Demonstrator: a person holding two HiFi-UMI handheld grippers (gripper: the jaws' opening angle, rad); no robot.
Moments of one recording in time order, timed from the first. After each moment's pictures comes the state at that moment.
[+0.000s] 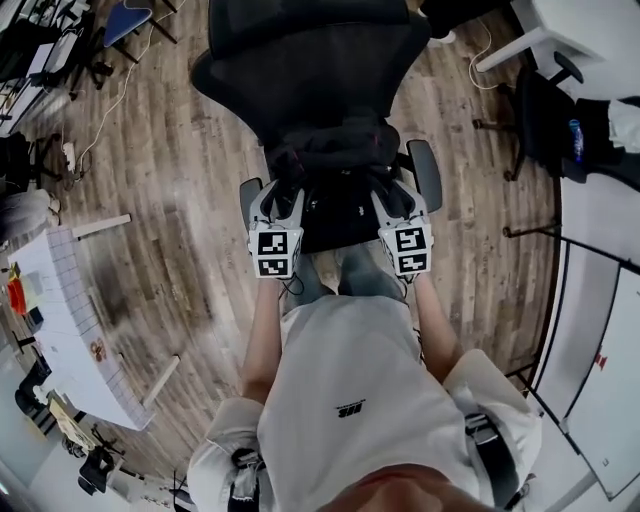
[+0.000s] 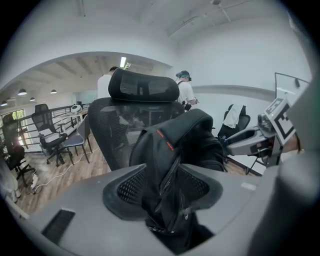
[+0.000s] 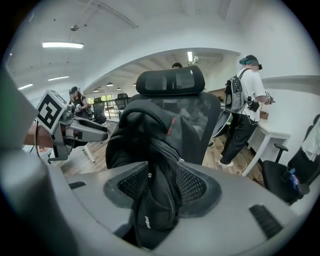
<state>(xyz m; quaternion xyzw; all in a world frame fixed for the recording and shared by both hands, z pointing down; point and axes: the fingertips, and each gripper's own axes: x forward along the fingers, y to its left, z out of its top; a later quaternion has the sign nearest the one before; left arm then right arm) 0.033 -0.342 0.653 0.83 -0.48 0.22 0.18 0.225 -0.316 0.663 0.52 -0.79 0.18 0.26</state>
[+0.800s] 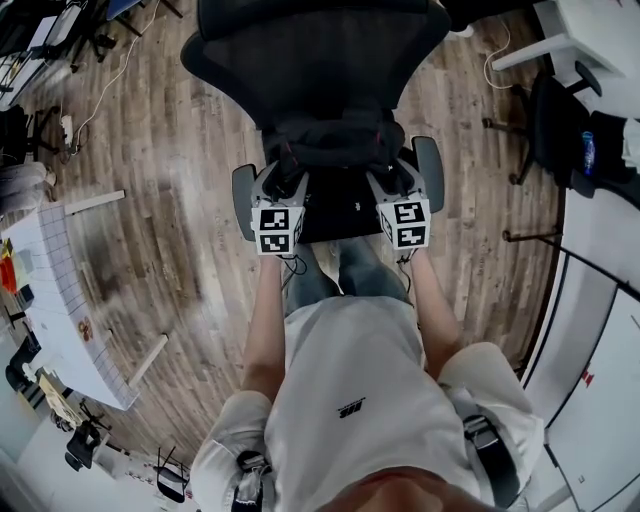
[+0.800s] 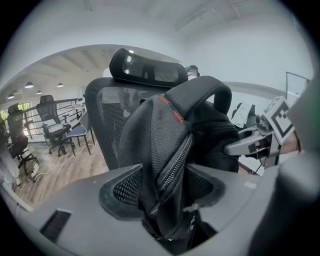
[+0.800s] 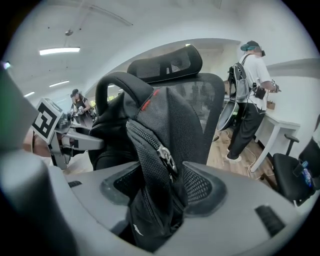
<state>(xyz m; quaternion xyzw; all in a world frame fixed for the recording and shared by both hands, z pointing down) 0.049 -0.370 0.719 0.81 -0.50 0.22 0.21 0.236 -0.366 0.725 0.49 -0.80 0.21 0.26</state>
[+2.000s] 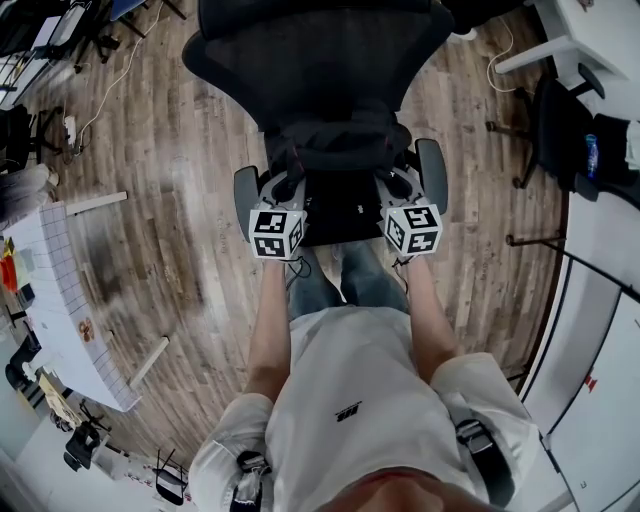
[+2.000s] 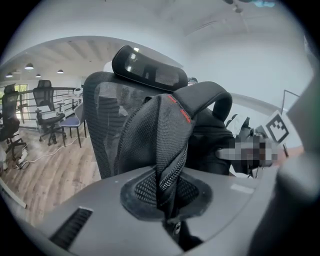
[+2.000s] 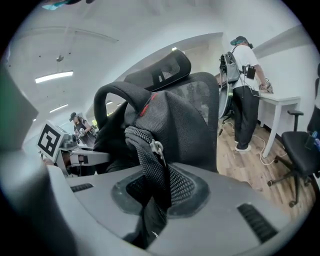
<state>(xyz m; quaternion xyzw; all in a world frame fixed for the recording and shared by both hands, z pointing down) 0.058 -0.363 0.711 0.82 -0.47 0.18 0.26 0.223 -0.362 0.711 0.49 -0.81 0.27 0.17</state>
